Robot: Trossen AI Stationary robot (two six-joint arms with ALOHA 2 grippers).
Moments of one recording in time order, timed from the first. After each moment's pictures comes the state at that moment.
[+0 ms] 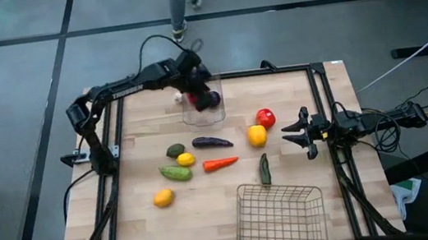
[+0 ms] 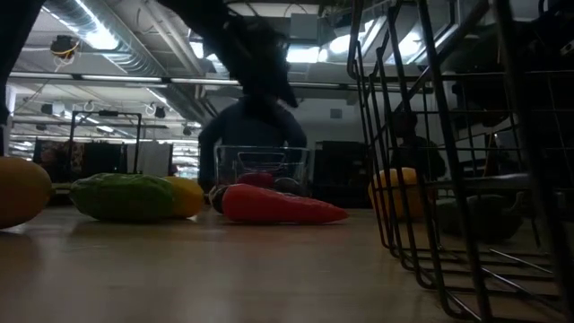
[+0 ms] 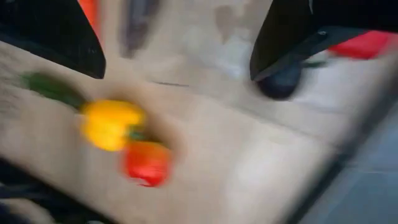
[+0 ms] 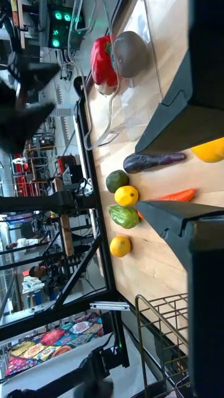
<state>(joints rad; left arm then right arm) 0.52 1.78 1.49 -0.60 0.36 -0.03 0.14 0.06 0.01 0.05 0.18 0.15</state>
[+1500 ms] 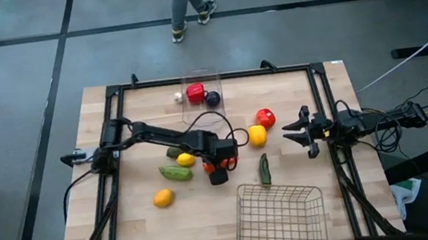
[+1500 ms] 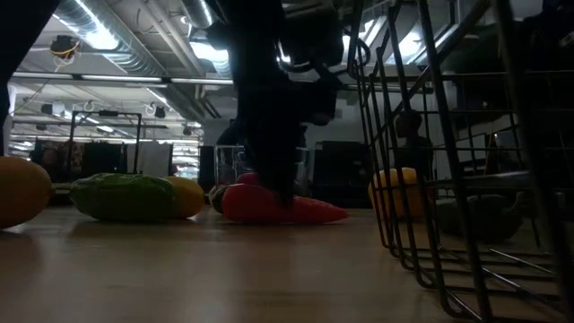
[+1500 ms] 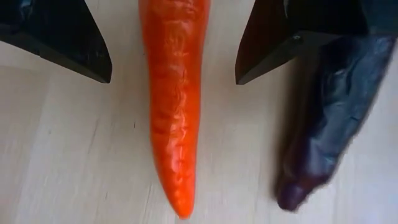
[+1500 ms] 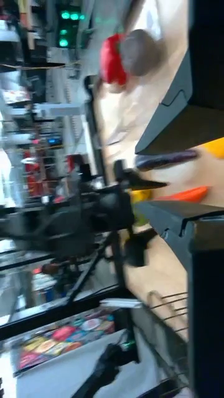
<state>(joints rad) -0.06 2.06 1.48 -0.72 -0.04 -0.24 0.14 0.06 0.01 0.12 0.18 0.15</state>
